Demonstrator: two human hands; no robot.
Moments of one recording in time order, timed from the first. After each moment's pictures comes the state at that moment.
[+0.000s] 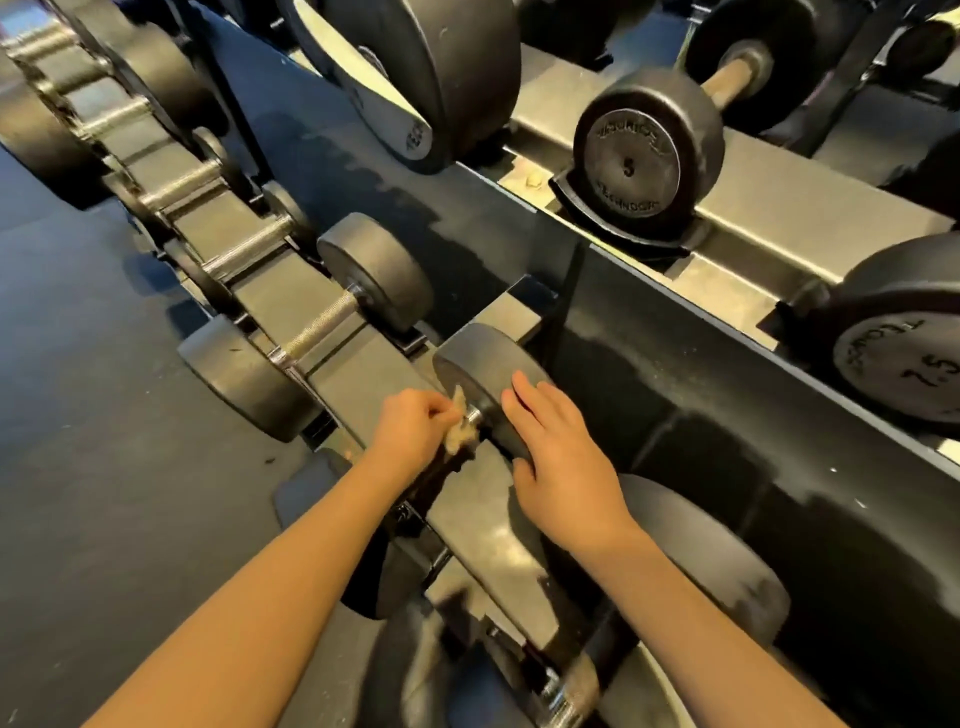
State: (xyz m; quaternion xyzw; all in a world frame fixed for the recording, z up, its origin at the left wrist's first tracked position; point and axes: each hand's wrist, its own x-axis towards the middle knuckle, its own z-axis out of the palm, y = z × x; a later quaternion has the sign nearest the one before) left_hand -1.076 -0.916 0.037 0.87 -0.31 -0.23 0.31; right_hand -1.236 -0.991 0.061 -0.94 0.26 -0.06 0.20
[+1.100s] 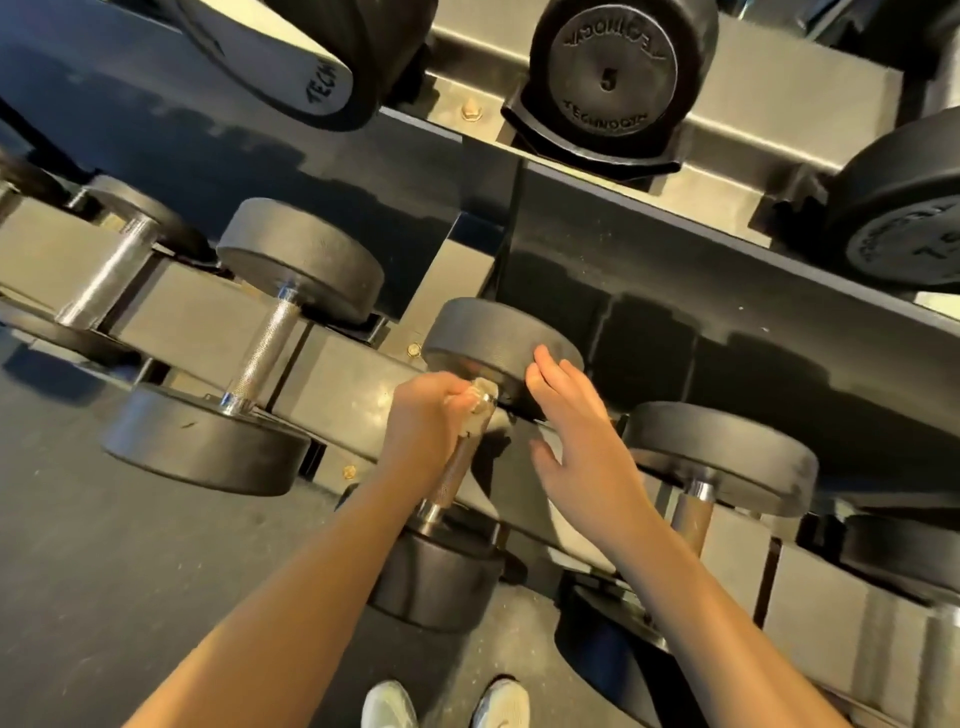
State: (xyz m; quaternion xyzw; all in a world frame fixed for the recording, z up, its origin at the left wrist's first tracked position) left_hand -1.031 -0.918 0.024 0.75 -0.54 -0.24 0.30; right_hand -1.196 -0.943 0.068 -0.83 0.46 -0.10 0.28
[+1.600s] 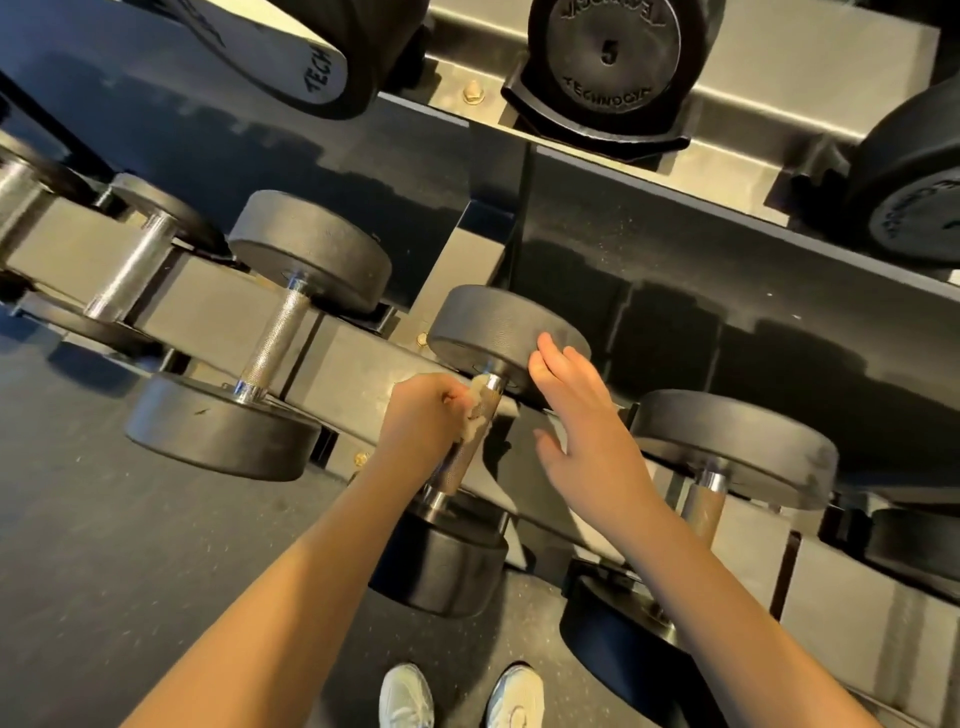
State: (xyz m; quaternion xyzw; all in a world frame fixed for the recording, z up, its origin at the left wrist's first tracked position) left_hand -1.027 -0.921 0.016 0.81 -0.41 -0.36 0.21; right_hand -1.201 -0.946 0.060 -0.85 0.44 -0.10 0.29
